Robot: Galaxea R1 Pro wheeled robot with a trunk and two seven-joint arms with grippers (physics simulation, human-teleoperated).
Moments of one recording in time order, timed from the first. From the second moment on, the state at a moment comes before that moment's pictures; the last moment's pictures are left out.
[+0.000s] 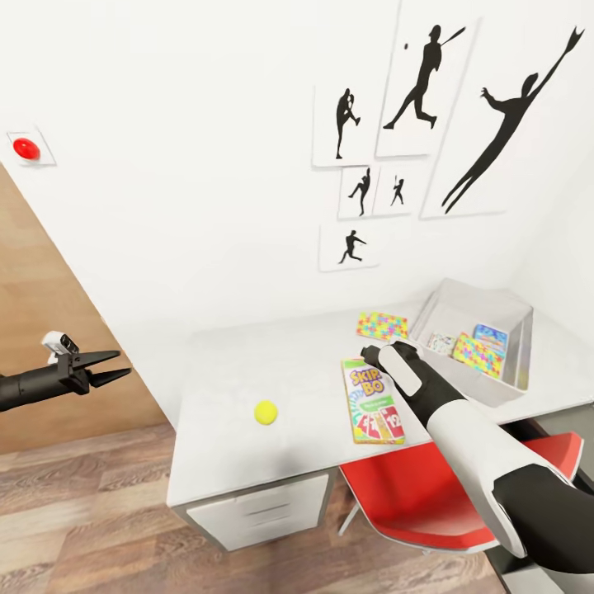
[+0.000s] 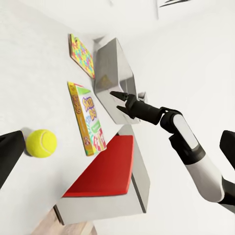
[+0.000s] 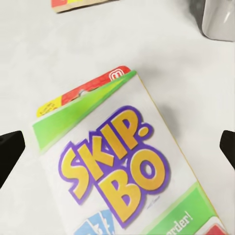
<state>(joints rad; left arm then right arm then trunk) -0.88 0.66 -0.01 -0.62 0.44 0.93 -1.55 -1.05 -0.03 0.38 -0.62 -0.93 0.42 -0.62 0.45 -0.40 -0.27</state>
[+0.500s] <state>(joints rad) -0.88 0.66 -0.01 -0.62 0.44 0.93 -1.55 -1.05 -0.03 0.38 -0.62 -0.93 0.42 -0.62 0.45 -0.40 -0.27</state>
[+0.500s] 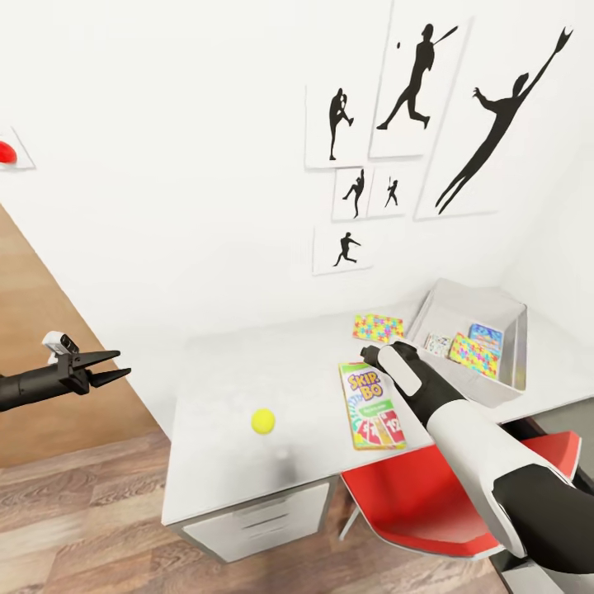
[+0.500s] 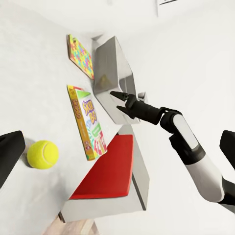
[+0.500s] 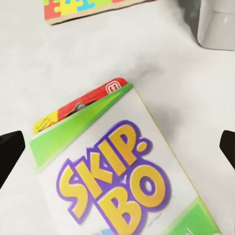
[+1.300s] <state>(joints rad) -0.88 0.66 -0.01 -0.62 0.44 0.93 -1.55 -1.05 -0.03 0.39 -0.62 -0.93 0.42 -0.62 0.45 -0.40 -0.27</state>
